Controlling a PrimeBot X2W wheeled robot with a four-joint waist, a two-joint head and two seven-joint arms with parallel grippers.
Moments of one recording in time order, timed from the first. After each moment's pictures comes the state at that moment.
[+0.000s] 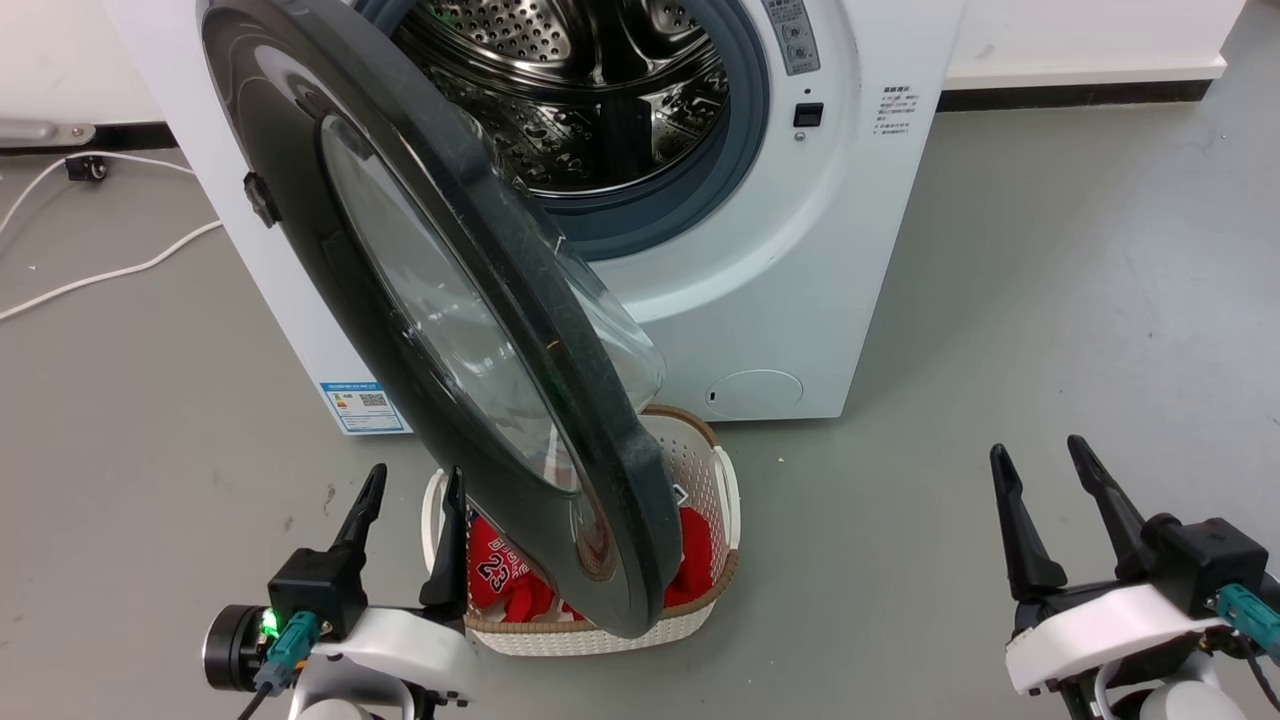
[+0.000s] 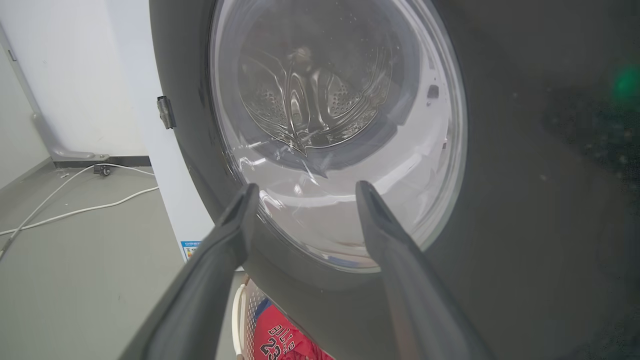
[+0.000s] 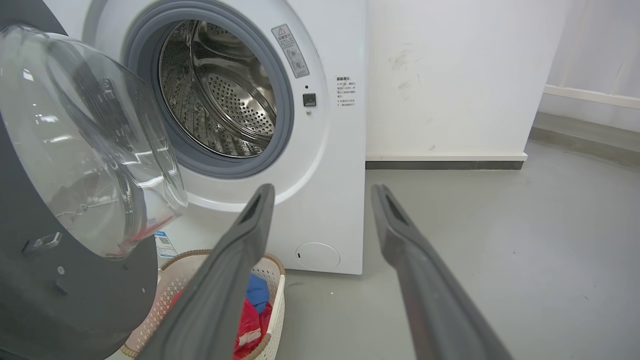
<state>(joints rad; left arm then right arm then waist) -0.09 0.05 -0.04 0.24 -0.12 -0.08 -0.26 -0.06 -0.15 0.05 0.14 0.20 0.13 -0.20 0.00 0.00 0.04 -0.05</state>
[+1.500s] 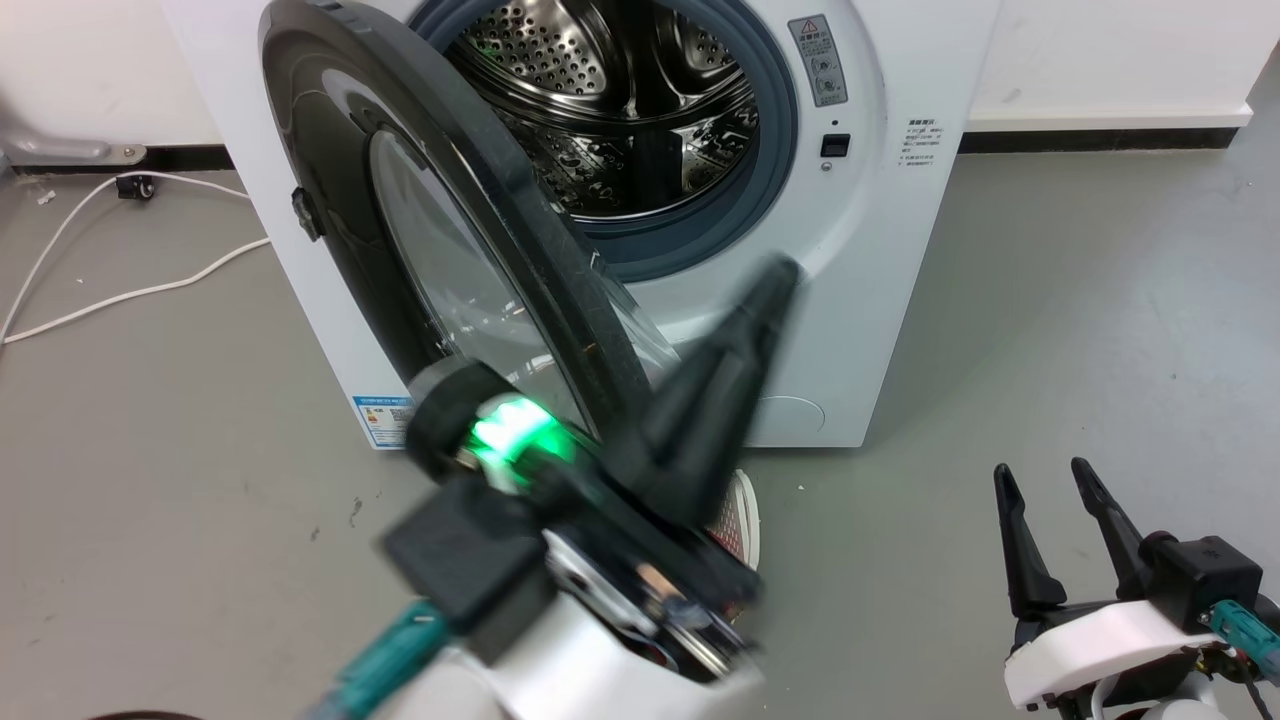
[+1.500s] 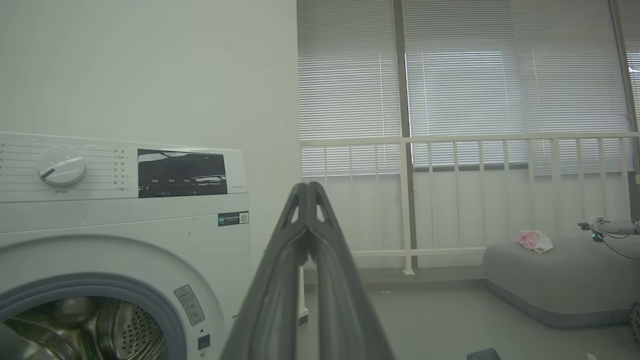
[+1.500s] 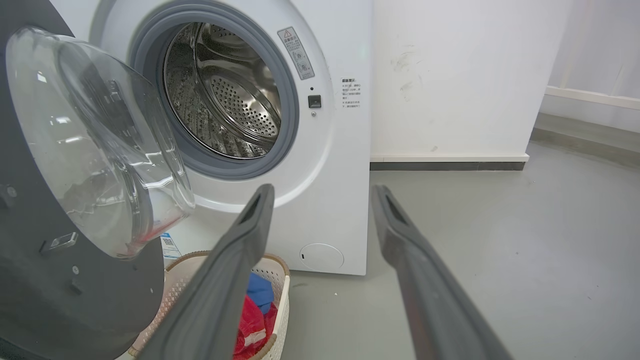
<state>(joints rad) -0.31 0.05 -0.49 -0.47 -0.30 -0.08 -0.04 -0.03 -0.11 0.01 0.16 0.17 0.13 -0.19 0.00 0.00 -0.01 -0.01</state>
